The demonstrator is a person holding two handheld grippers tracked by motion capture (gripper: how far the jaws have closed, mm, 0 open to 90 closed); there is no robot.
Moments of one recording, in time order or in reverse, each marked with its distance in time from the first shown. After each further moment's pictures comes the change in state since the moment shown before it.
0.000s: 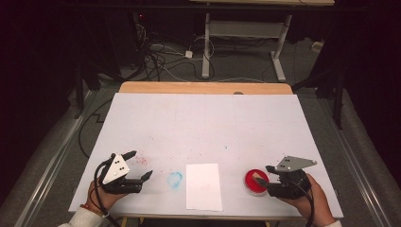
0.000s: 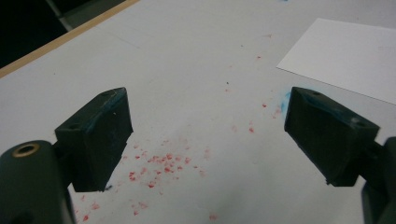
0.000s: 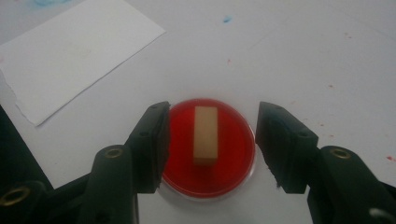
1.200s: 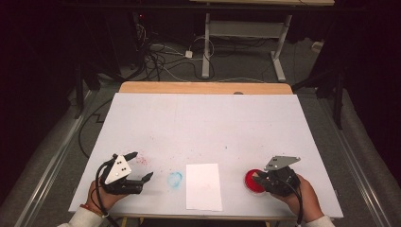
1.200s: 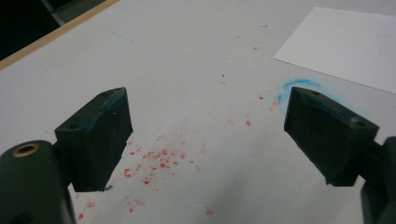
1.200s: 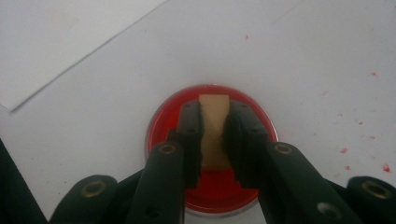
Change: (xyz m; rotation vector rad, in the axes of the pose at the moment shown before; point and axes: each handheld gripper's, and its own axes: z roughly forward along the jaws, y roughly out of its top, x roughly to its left) left arm -0.001 -0.001 0.002 0.026 -0.015 0.017; right arm -0.001 0.000 0.027 0.085 0.033 -0.031
